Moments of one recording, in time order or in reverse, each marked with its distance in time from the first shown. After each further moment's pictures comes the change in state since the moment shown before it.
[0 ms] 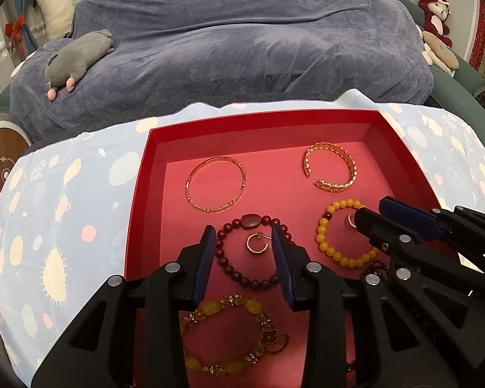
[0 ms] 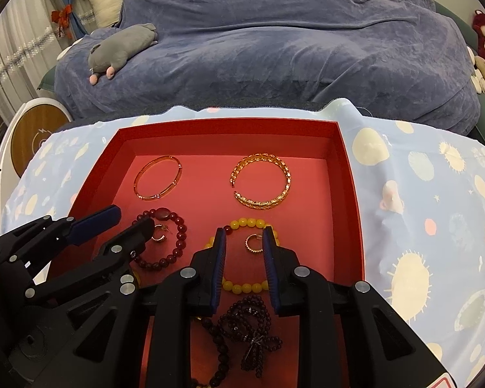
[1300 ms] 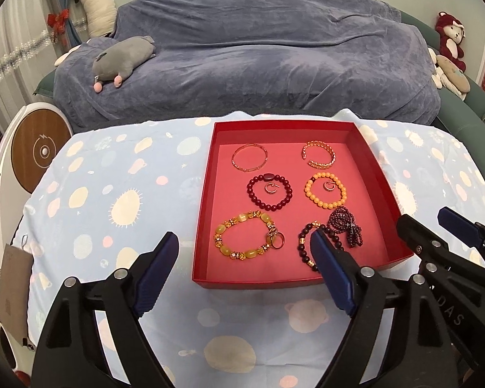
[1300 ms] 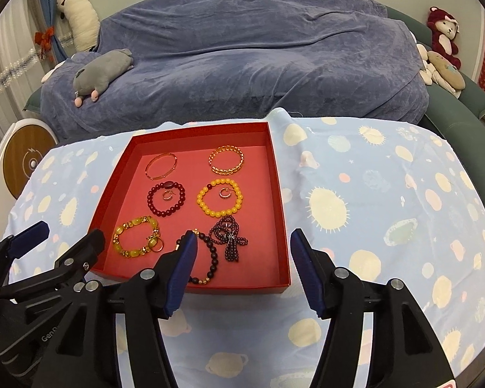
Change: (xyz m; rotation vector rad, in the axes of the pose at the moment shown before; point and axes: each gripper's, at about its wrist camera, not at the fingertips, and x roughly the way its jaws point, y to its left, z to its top) left arm -0.129 0.001 -0.055 -0.101 -0.060 0.091; right arm -0.127 -0.002 -0.061 0.080 -0.084 -0.137
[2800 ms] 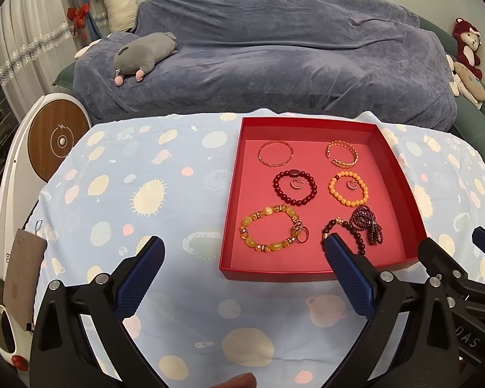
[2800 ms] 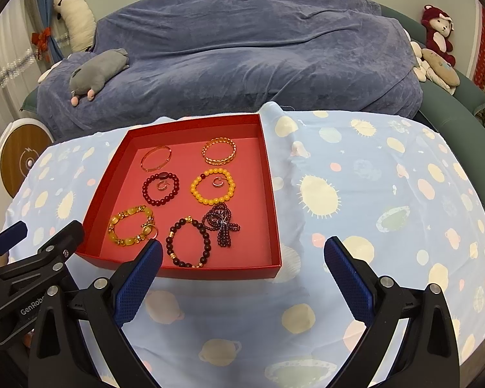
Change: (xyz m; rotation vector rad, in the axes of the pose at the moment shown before) left arm -0.005 0.017 -0.009 -0.044 -0.002 0.074; right arm -0.005 -0.004 -0.016 0.016 0.006 -0.014
